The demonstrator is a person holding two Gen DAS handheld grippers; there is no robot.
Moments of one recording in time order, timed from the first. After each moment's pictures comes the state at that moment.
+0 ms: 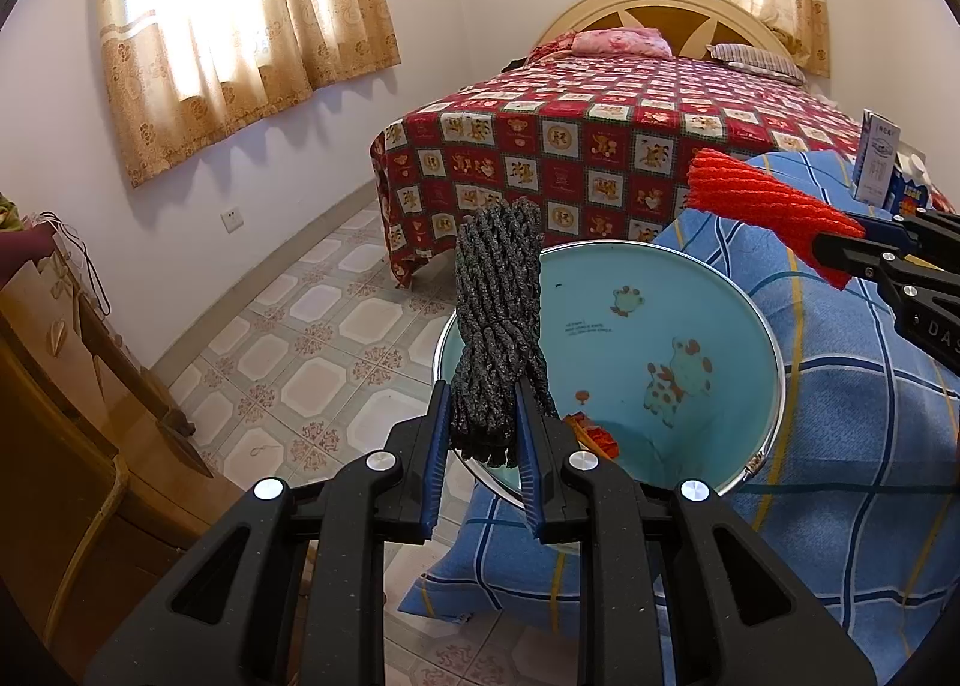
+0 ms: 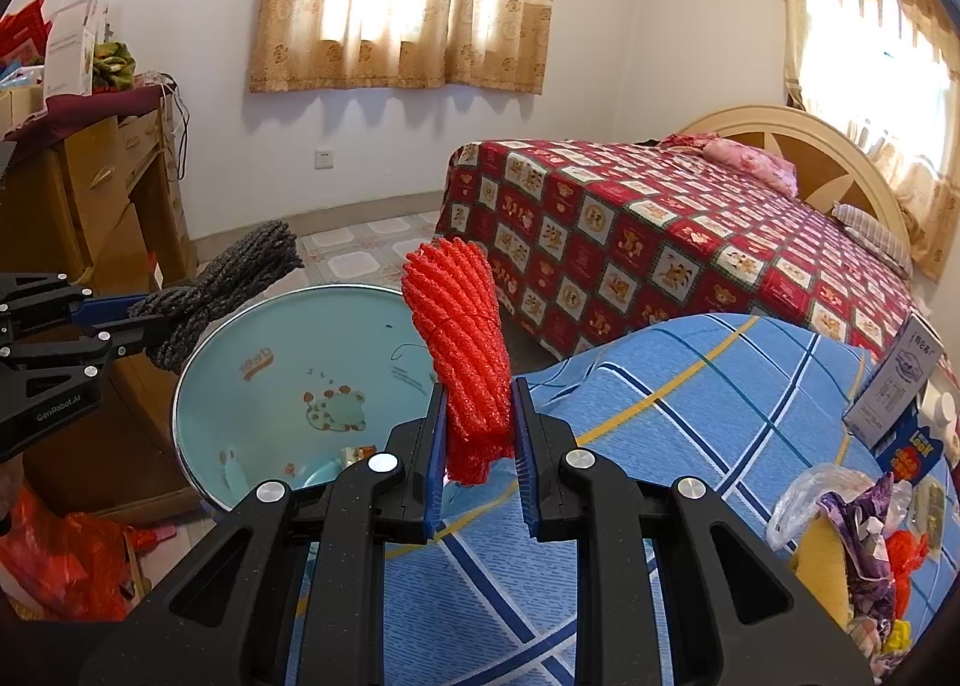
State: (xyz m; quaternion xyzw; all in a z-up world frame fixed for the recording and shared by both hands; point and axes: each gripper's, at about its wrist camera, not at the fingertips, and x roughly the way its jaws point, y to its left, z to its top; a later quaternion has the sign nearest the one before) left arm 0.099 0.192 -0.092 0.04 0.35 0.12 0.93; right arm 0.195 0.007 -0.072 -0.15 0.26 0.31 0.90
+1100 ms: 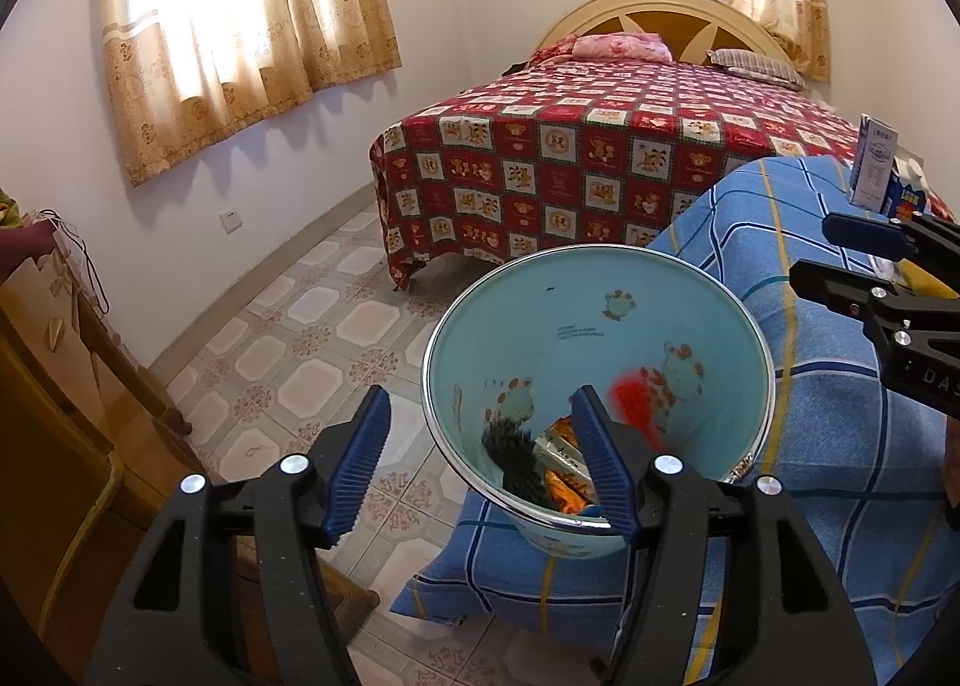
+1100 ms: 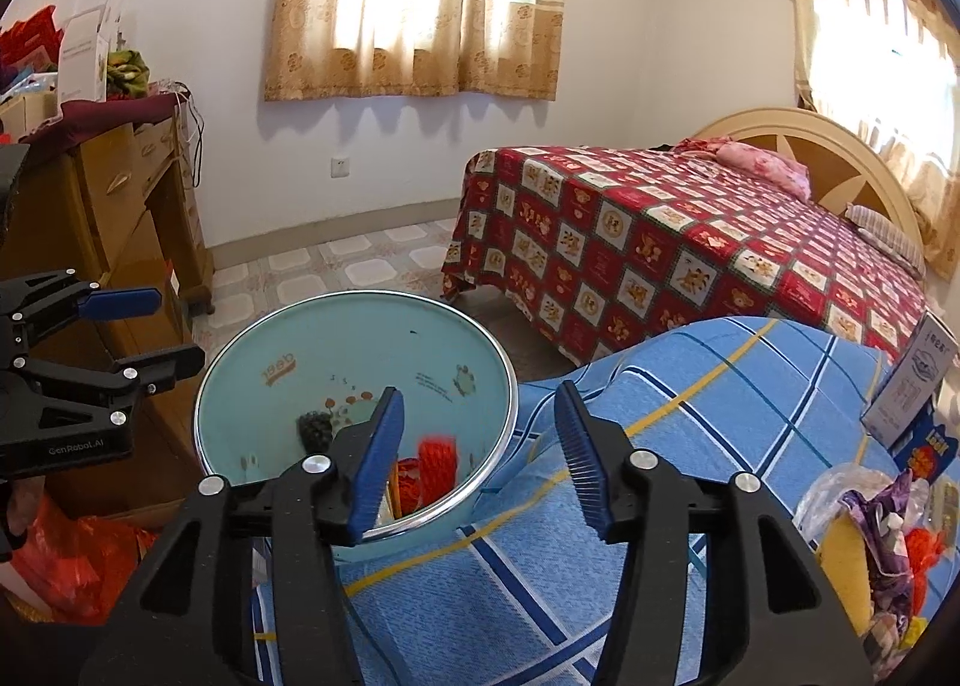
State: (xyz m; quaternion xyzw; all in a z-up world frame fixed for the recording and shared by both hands) left arm 0.099 0.181 -0.093 0.04 0.35 0.13 0.93; right arm 0.187 0.014 -0.072 -0.14 0.26 0.33 0.90
